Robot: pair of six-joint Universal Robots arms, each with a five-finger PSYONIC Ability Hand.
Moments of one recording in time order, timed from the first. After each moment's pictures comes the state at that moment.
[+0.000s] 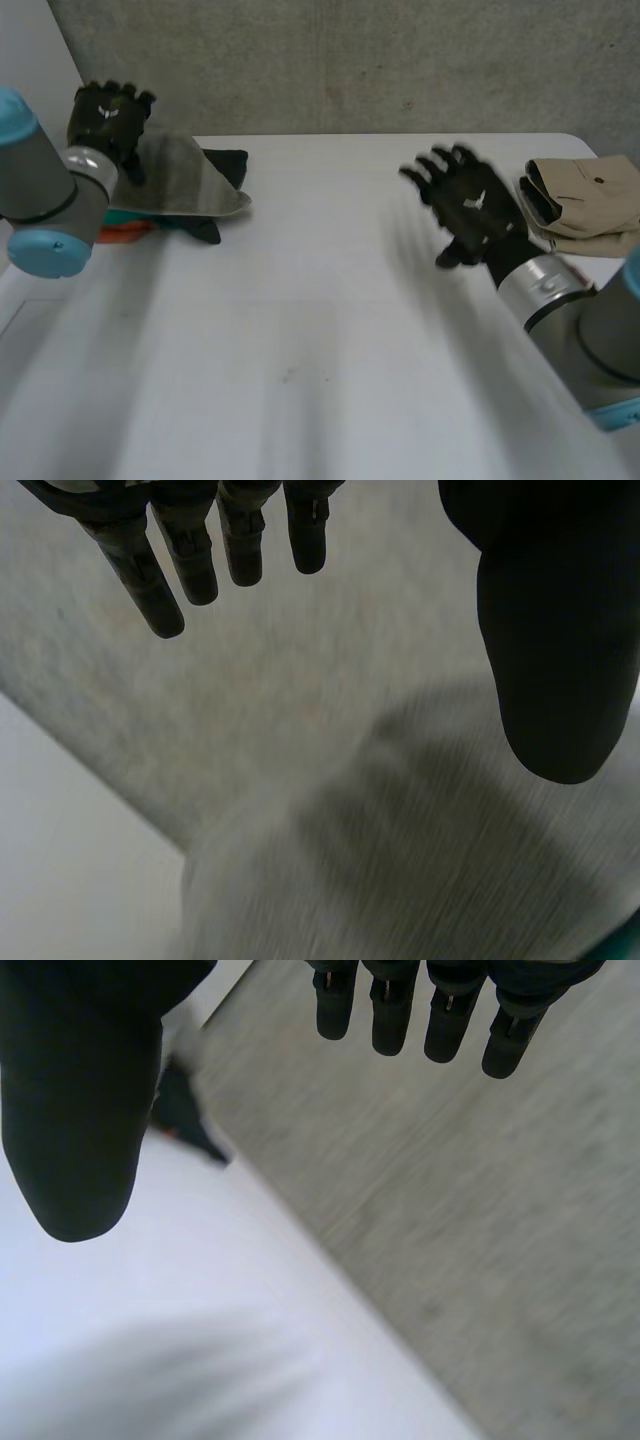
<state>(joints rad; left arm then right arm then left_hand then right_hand) 4.53 -2.25 -1.05 3.36 -1.53 3.62 1.89 -1.27 1.84 -0.61 1.21 2.73 0.18 0.20 0.19 0.20 0.05 0.22 0.21 0.21 0.21 0.05</state>
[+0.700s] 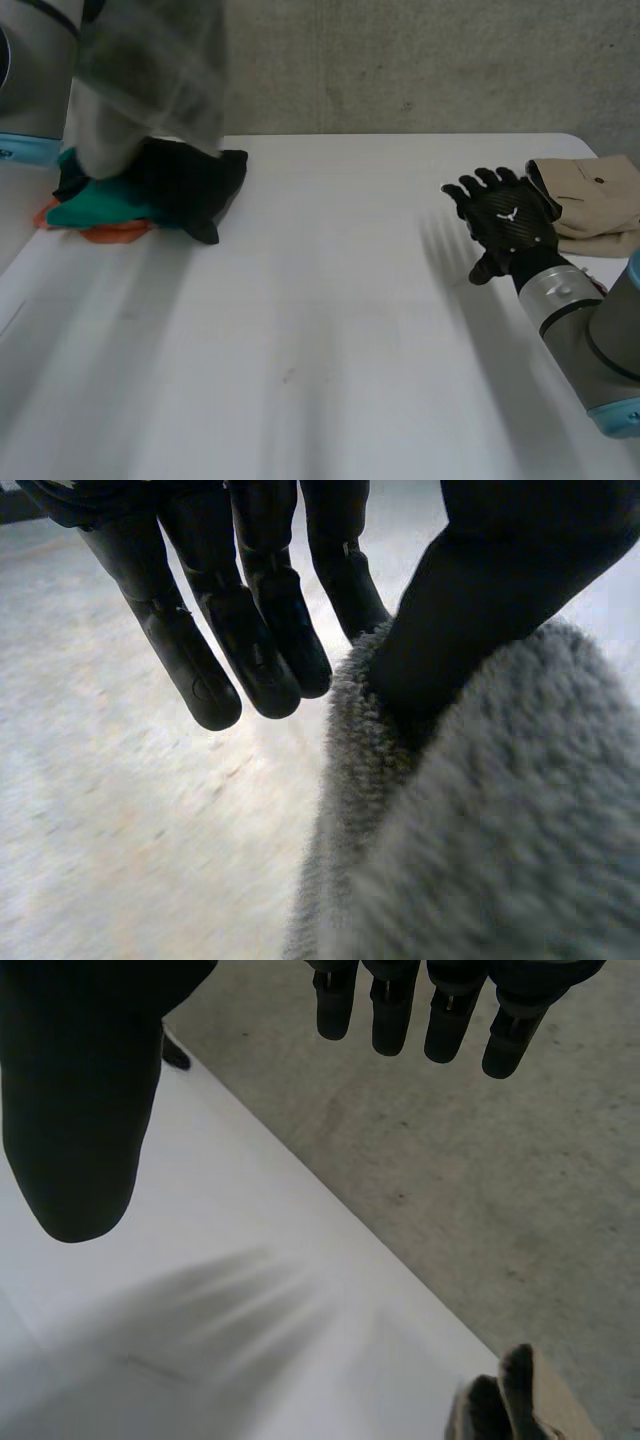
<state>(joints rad) 4.32 -1.87 -0.97 3.57 -1.45 3.14 1.83 -1.26 1.85 -0.55 1.35 2.72 1.14 1.20 1.19 1.20 0.98 0.22 0.21 0.21 0.21 0.05</state>
